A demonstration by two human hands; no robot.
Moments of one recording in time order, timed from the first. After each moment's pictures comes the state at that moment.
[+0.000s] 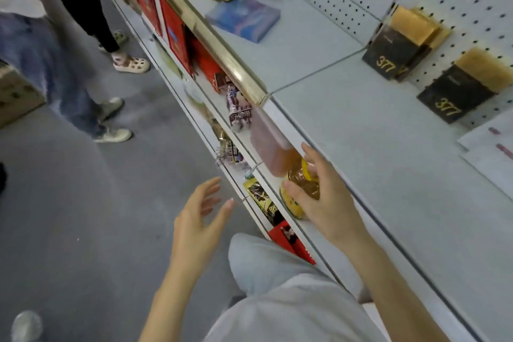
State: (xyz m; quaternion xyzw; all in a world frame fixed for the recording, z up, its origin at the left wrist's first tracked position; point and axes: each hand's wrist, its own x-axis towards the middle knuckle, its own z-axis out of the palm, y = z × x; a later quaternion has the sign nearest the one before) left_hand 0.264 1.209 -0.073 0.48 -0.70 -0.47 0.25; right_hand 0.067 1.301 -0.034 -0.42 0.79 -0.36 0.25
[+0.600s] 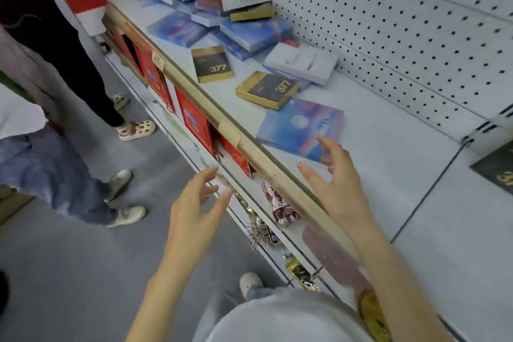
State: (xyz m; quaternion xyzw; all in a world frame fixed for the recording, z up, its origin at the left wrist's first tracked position) left_hand 0.188 0.811 -0.035 0.41 -0.76 -0.44 0.25; right_hand -0.012 0.930 -0.028 -0.31 0.81 -0.46 0.18
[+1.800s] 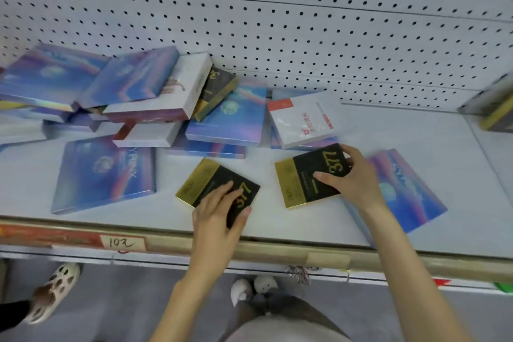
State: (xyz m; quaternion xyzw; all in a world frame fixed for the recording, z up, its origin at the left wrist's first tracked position) left_hand 0.009 0.417 -0.077 0.05 -0.92 -0.39 0.04; right_hand -0.087 0.664 -0.036 0.13 0.88 -0.46 0.06
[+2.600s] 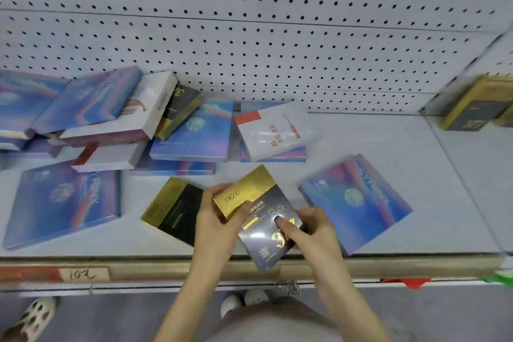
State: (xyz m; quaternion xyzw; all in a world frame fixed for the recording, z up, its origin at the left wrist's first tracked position) left_hand -0.018 0.479 -0.021 0.18 -0.71 -0.68 -0.01; right_hand -0.002 0.629 -0.023 0.25 0.68 -0.69 0.09
